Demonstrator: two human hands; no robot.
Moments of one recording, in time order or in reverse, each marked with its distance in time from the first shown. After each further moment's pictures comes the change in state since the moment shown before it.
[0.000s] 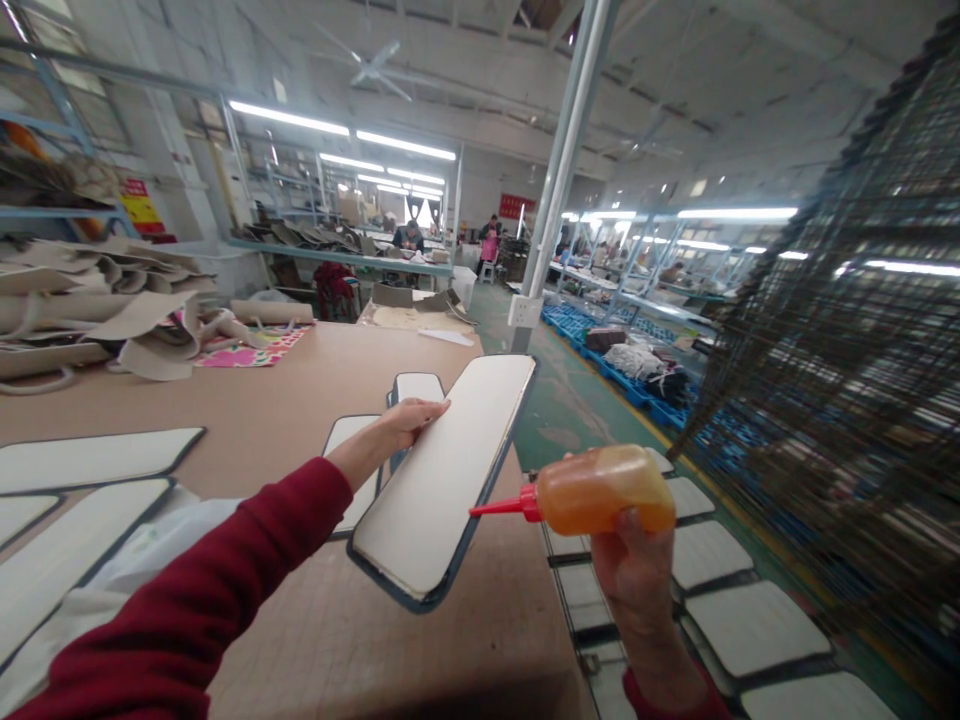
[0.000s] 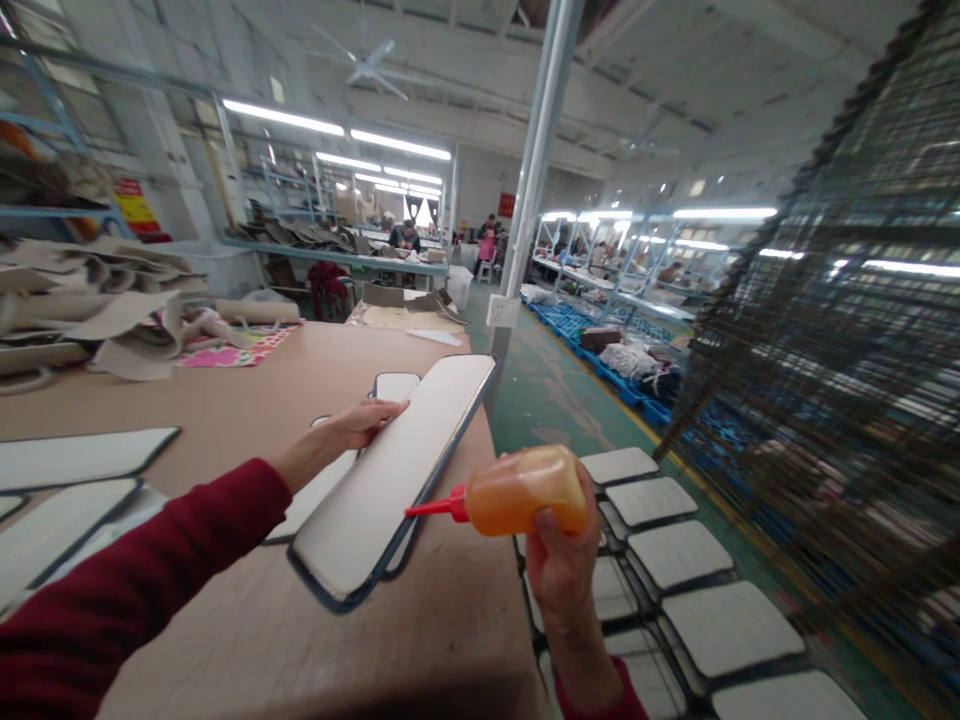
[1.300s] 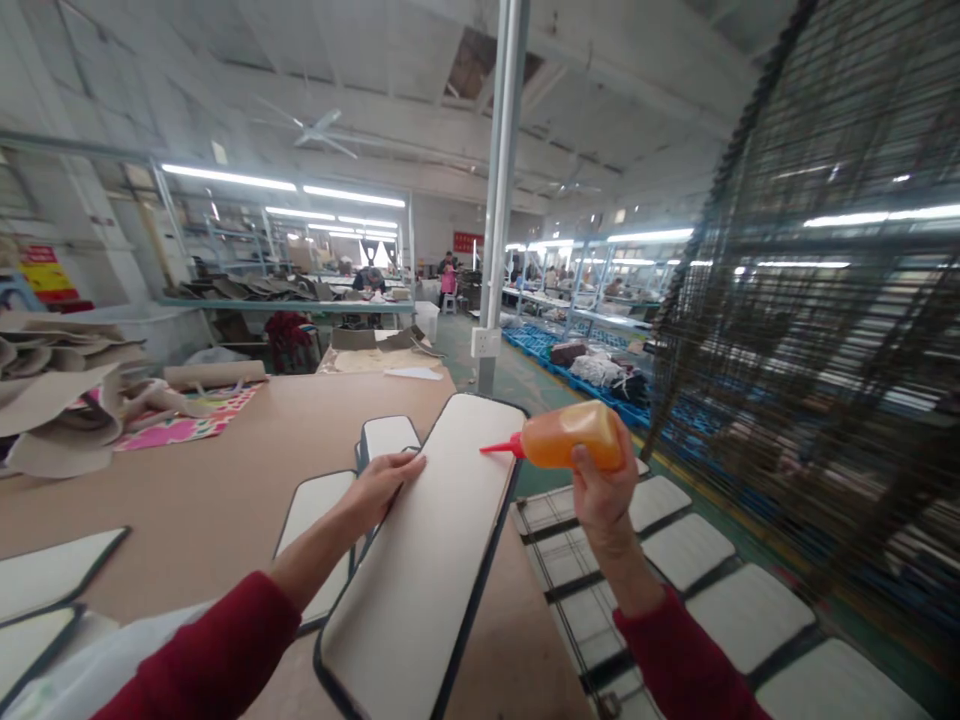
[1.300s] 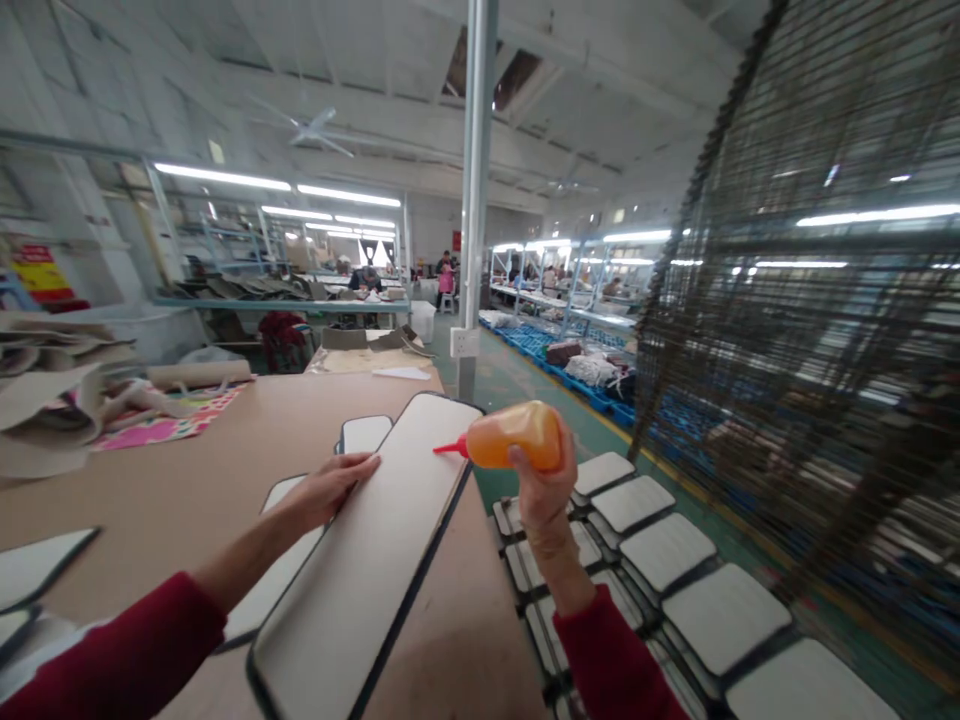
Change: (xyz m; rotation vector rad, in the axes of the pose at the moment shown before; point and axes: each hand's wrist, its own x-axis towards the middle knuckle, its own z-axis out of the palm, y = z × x) left_hand -0.037 -0.006 0.012 0.044 -0.129 0.111; right_hand 0.081 0.016 0.009 -0.168 0.229 -0.321
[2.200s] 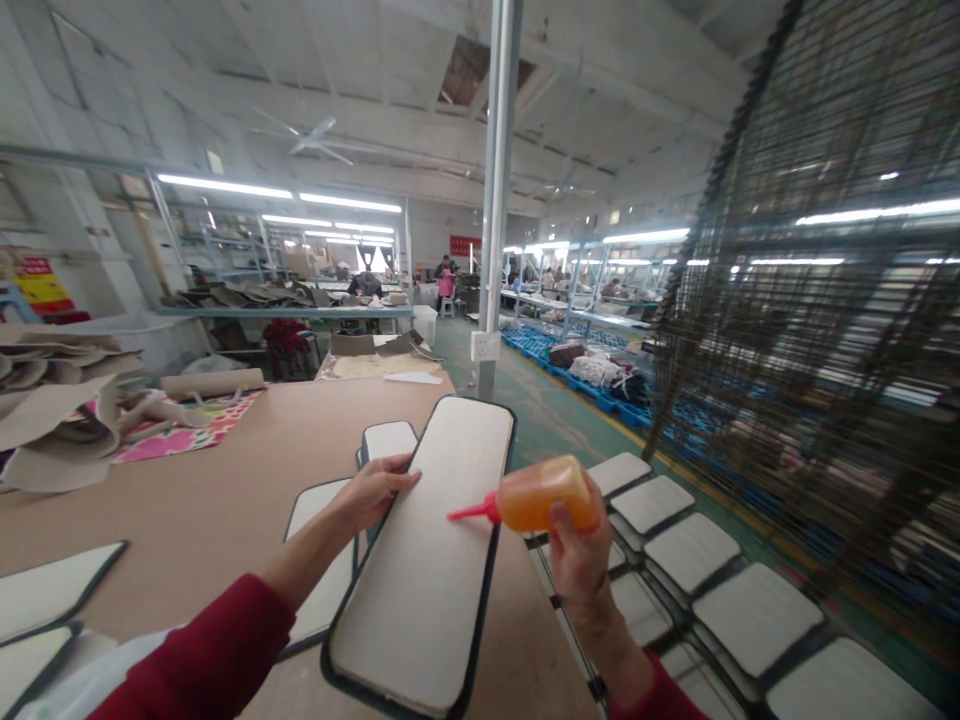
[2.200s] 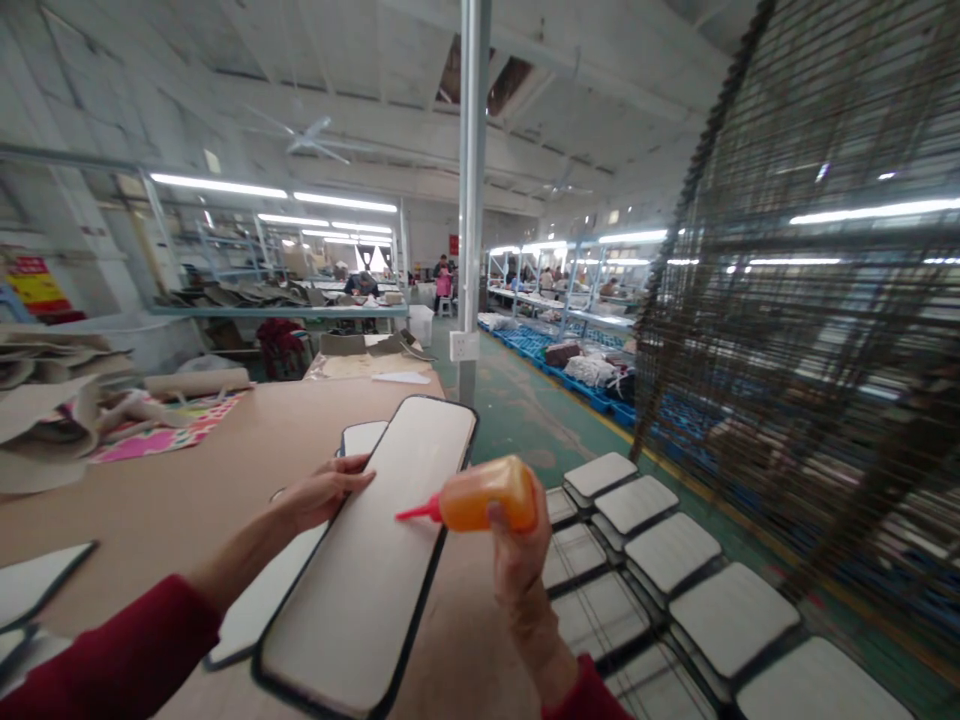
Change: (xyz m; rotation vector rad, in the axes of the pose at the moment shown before) left_hand 0.006 0.010 -0.013 -0.018 -0.074 0.007; right_hand -0.077 0.007 -0.008 0.004 0.032 0.237
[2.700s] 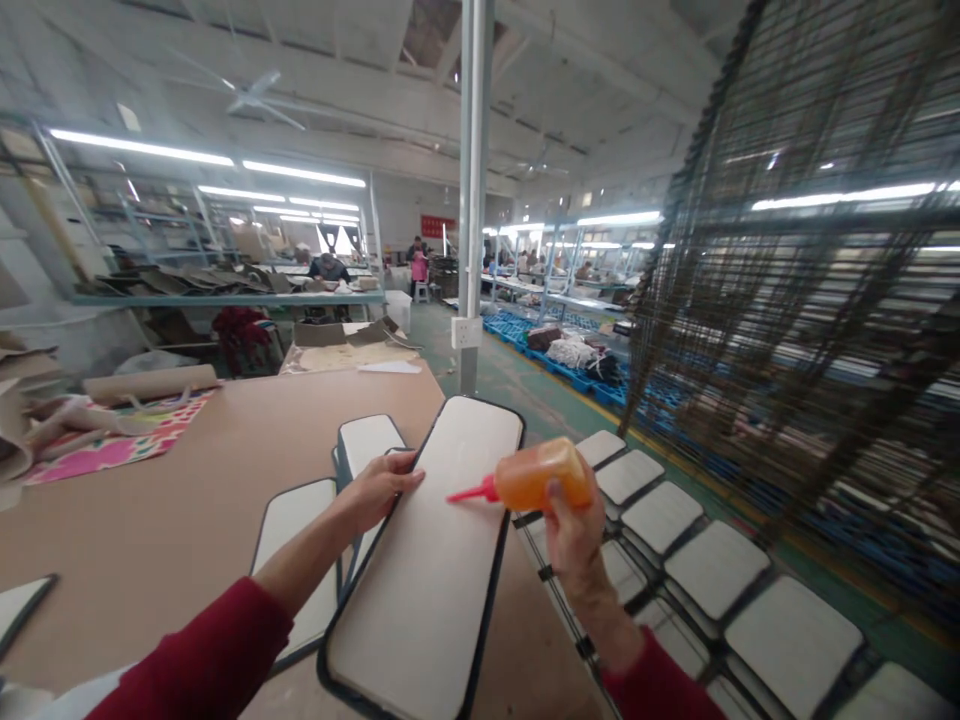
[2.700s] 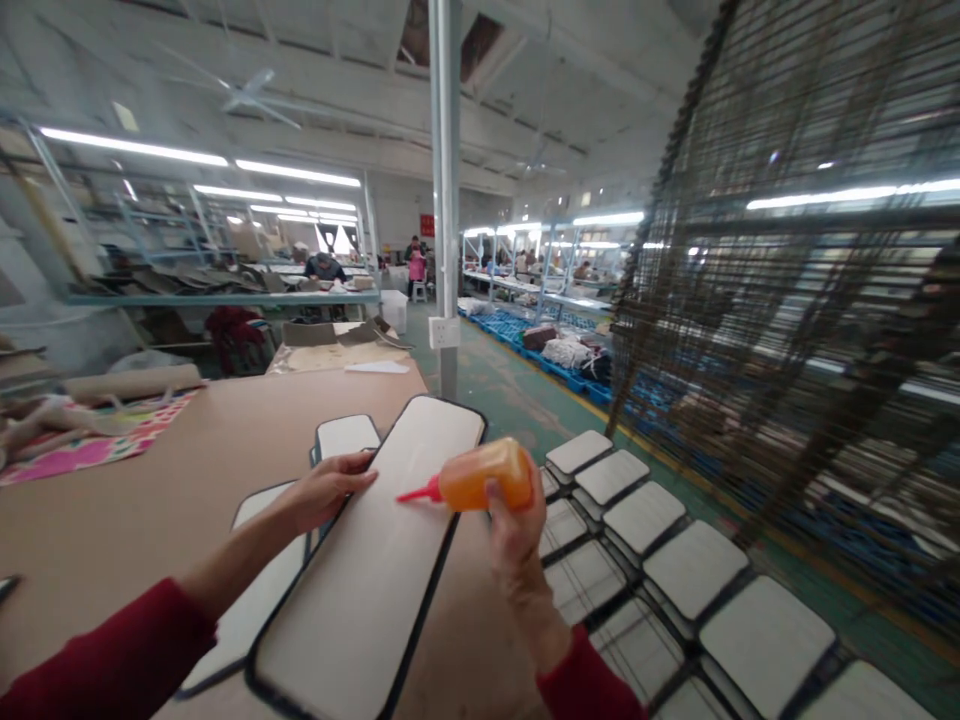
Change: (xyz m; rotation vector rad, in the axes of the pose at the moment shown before) left_hand 0.021 -0.010 0.007 0.042 -0.121 -0.014; right_hand 0.013 0.007 0.002 -0.029 0.048 0.033
